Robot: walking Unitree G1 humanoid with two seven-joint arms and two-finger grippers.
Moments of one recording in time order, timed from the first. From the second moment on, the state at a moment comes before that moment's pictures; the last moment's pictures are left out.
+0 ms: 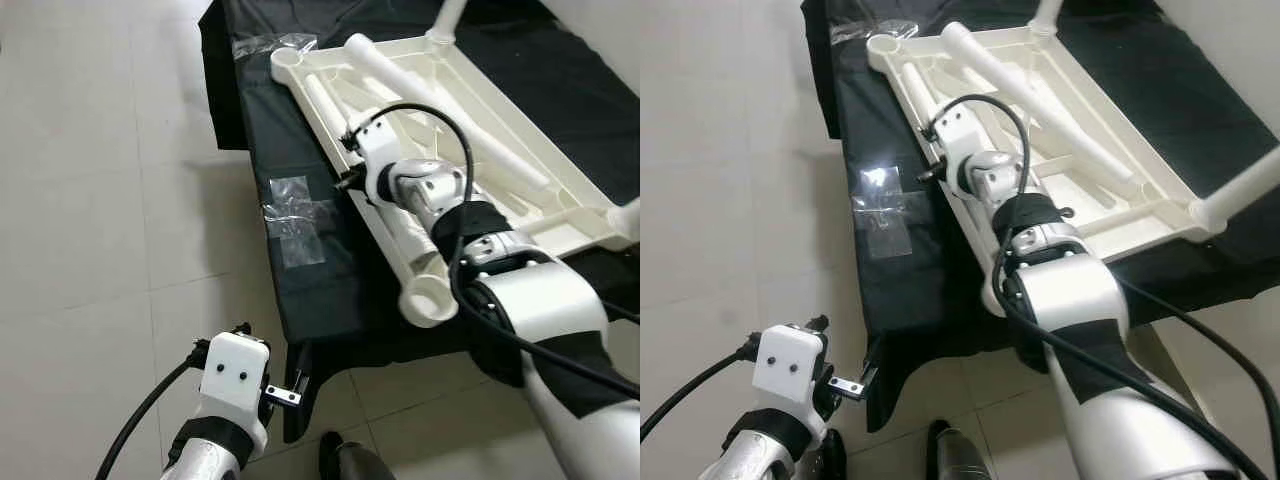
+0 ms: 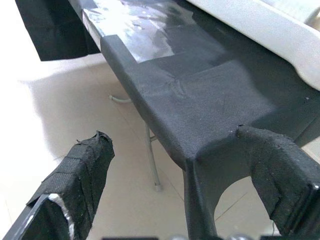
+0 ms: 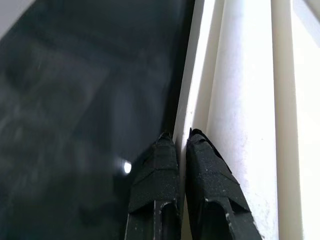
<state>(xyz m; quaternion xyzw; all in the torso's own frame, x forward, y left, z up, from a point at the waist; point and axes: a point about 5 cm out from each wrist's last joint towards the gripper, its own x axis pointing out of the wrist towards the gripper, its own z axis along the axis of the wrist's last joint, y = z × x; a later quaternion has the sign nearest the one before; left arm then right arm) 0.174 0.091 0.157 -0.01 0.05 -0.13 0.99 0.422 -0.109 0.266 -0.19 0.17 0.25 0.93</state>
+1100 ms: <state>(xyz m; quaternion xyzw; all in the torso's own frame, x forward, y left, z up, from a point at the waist) 0.177 0.093 0.158 -0.01 0.05 -0.13 0.99 0.394 -0.198 0.250 -0.49 0.31 0.43 0.69</state>
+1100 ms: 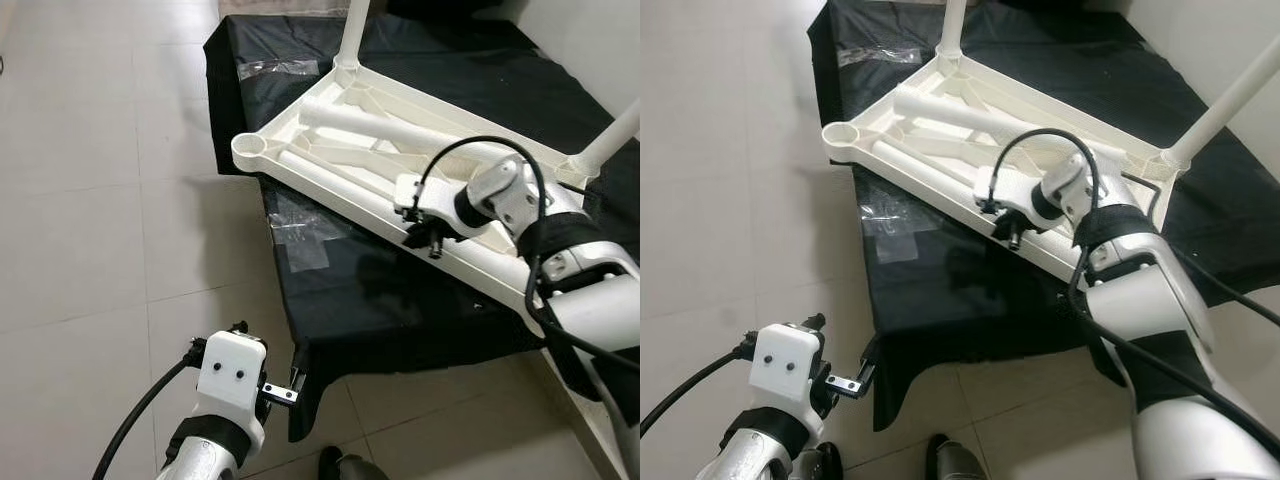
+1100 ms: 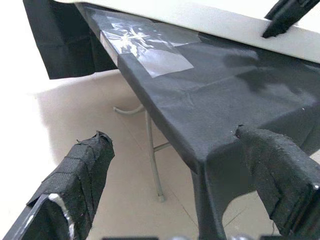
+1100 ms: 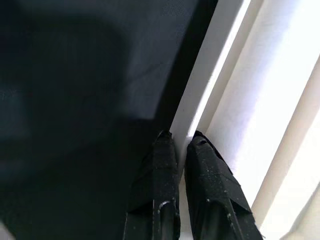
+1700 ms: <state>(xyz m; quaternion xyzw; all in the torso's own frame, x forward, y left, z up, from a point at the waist) 0.178 0.092 0.154 -0.01 0.06 -0.13 0.99 0.391 -0.214 0.245 -0.56 0.33 0.42 0.64</state>
